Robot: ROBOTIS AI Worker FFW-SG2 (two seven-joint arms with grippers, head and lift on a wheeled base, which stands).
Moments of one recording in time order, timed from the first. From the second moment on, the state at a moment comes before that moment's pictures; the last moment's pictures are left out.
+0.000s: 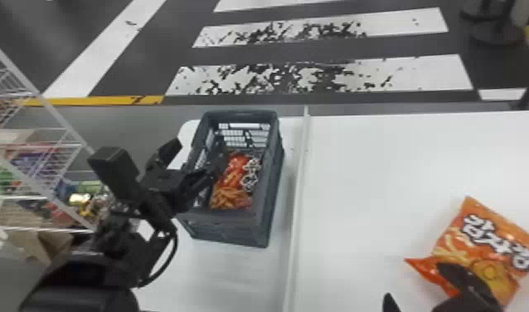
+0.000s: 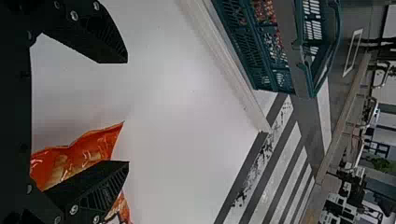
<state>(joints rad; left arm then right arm) 0.46 0.23 0.20 -2.16 0.37 0.31 -0.16 0.75 -0.33 0.40 -2.39 0.34 0.65 0.06</state>
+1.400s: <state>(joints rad) 0.49 0.23 0.17 -2.21 0.44 0.31 -0.25 0.37 -0.41 0.67 -1.95 0.53 0.76 -0.26</state>
